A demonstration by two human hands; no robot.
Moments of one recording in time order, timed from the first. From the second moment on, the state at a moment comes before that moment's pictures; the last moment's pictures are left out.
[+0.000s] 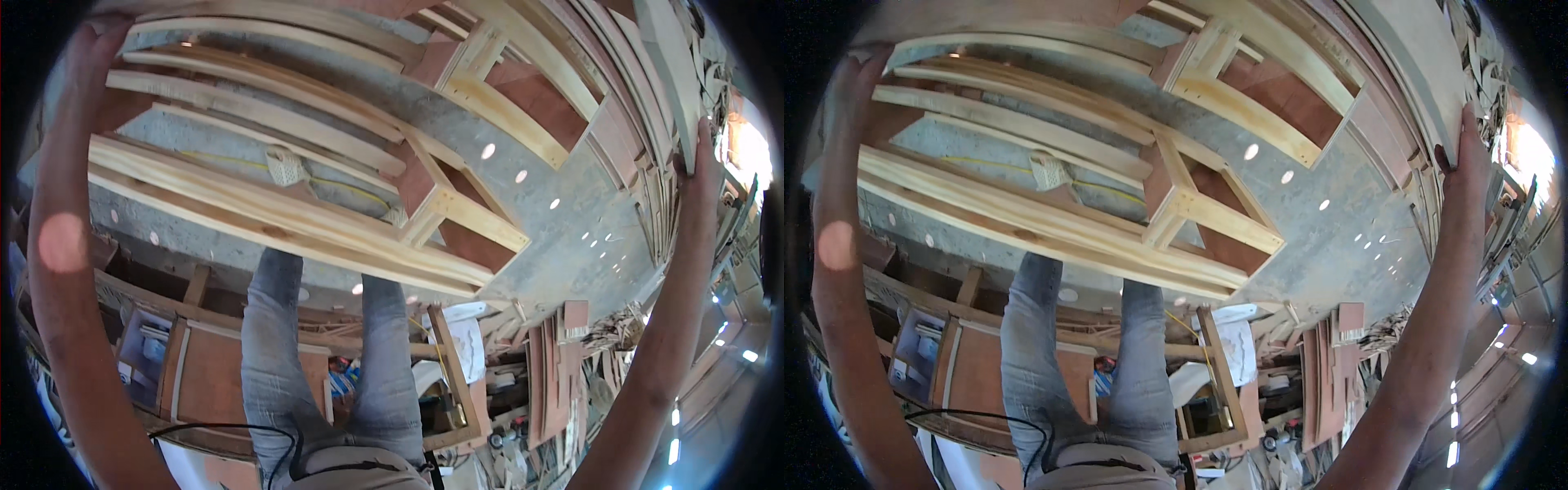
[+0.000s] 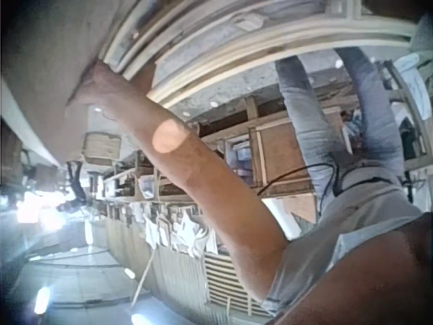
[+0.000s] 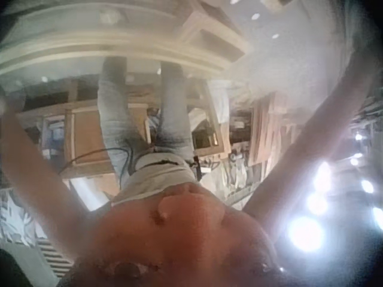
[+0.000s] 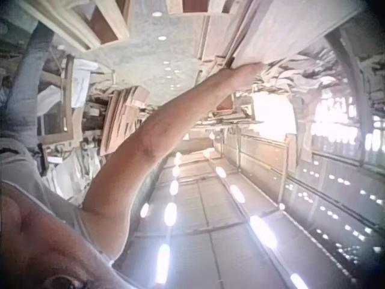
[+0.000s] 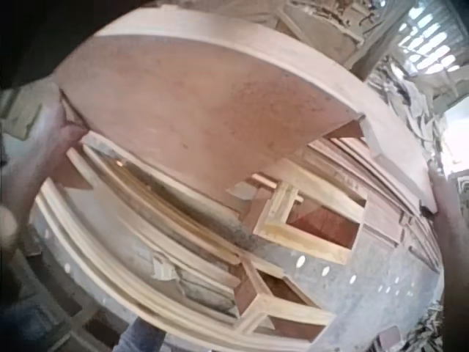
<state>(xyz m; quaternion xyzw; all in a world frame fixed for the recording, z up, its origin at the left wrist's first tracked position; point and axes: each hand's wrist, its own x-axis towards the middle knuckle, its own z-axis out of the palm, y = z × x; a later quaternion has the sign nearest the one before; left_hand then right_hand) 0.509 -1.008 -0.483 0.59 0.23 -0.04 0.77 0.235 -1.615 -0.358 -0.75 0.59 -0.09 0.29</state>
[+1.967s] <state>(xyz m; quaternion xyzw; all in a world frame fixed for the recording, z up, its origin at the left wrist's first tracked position) 0.442 -0.931 -0.536 0.66 0.33 -0.11 0.67 0.153 -1.601 -0.525 -0.89 0.45 0.01 -0.02</state>
